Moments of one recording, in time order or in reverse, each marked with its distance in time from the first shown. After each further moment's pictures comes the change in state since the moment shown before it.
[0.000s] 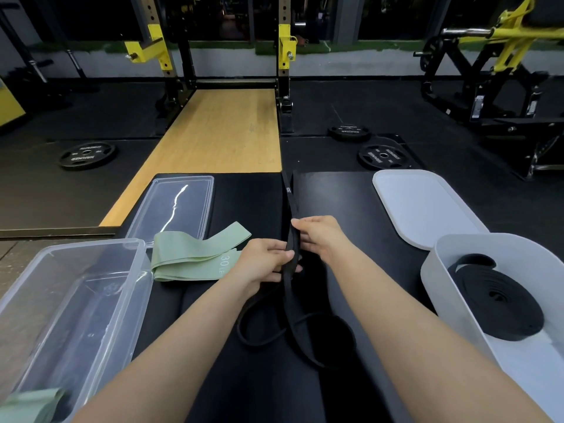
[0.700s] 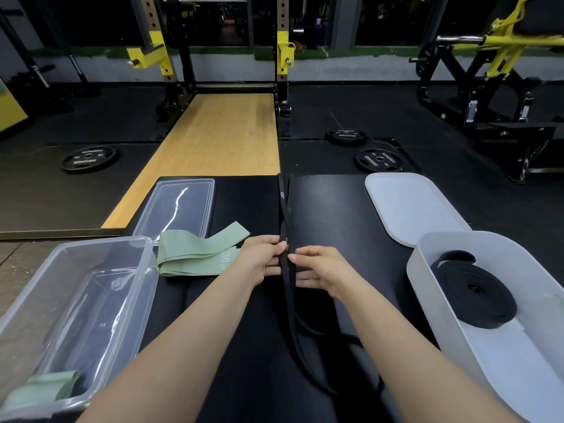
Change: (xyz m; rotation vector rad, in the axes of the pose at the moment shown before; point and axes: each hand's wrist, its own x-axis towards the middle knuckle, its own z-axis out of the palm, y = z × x) left_hand -0.005 0.013 0.010 -0.180 0.108 -0.104; right_hand -0.065 0.025 -0.025 -0.006 -0.206 0.053
